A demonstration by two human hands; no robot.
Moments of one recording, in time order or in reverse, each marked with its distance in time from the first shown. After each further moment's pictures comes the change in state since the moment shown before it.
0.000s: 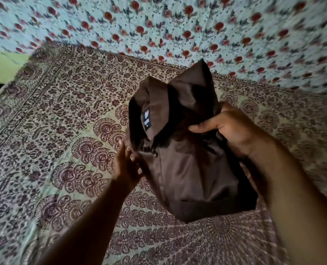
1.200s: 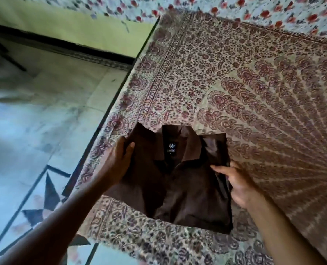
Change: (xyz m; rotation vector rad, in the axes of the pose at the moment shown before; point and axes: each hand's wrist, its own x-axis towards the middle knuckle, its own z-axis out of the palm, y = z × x) left_hand -0.220 0.117 -0.502 1.268 0.428 0.466; right_hand -0.140 0.215 0.431 0.291 0.108 0.457
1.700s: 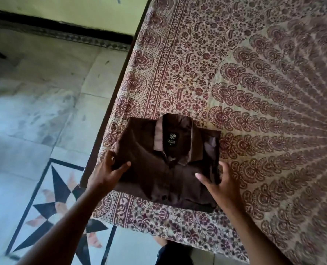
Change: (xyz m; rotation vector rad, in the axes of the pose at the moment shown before) left_hand -0.012 -0.140 -0.024 0.045 -0.212 -0.185; right_hand -0.008 0.140 0.065 -0.689 0.365 -0.167
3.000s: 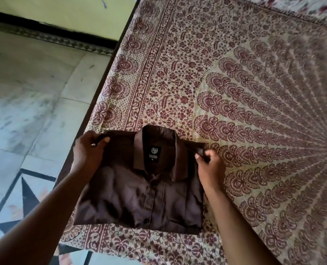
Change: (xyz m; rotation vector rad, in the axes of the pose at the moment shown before) left_hand 0.091 0.044 0.015 -0.316 0.352 0.062; right_hand 0.079 -0.047 0.005 0.055 0.338 -0.120
